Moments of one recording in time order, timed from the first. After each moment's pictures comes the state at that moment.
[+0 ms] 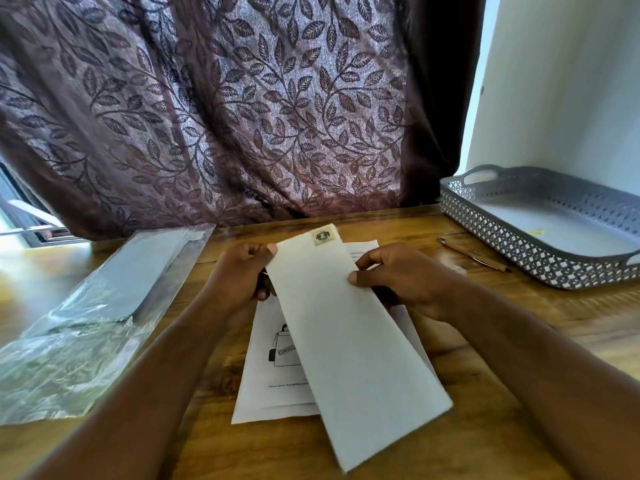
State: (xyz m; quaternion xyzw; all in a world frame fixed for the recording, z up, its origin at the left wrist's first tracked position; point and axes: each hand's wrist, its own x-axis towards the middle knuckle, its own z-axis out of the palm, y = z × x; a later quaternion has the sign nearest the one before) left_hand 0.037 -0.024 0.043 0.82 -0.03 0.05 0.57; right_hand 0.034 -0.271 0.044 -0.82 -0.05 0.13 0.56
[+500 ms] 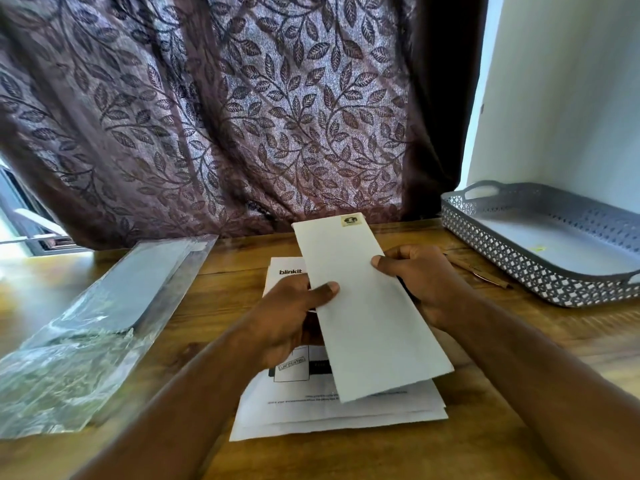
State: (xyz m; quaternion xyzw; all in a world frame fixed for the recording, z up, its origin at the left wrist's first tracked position) left_hand 0.009 -0.074 0.040 0.67 -0.04 -0.17 0.73; right_hand 0.032 -0.277 0.049 -0.74 0.03 0.00 0.67
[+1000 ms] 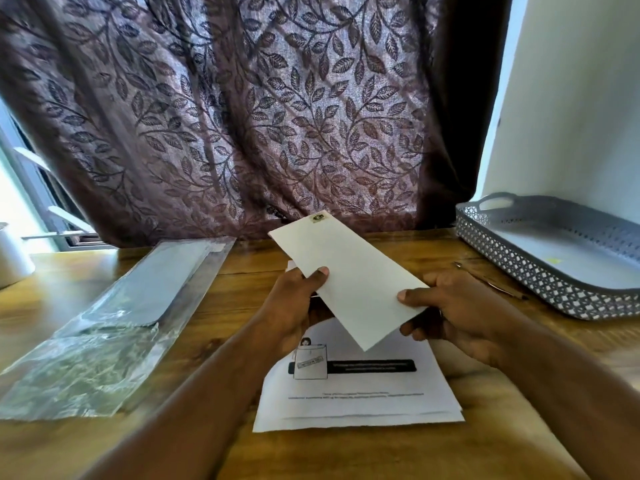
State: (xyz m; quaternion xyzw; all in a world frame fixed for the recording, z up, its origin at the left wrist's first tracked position) left_hand 0.021 -0.063 0.039 0.59 0.01 -0.07 0.81; right_hand -0.006 -0.285 0.056 -0.73 0.03 0.11 0.68
